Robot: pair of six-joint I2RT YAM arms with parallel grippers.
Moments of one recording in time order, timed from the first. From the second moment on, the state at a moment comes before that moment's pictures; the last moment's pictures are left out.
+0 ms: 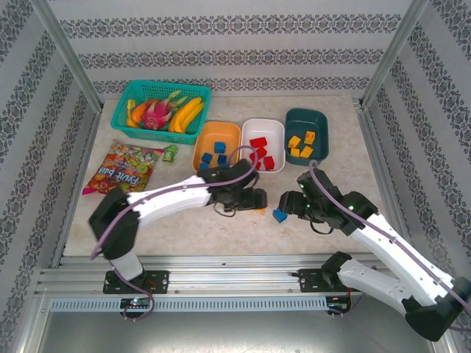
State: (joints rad) left arm -0.92 1.76 1.34 -0.66 0.14 -0.97; right arm 0.64 0.85 0.89 -1.04 0.03 0.84
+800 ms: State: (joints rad) left arm -1.02 2.28 1.94 -0.97 0.18 -1.39; right arm 0.65 0.47 0.89 -1.13 -0.26 0.84
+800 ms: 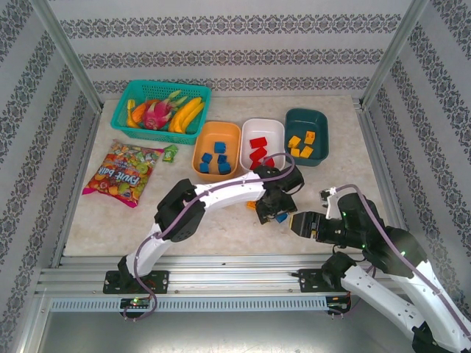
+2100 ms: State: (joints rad) left arm -0.79 2.03 2.05 -1.02 -0.09 -1.01; right arm 0.65 0.73 1.03 -0.73 -0.19 0.86
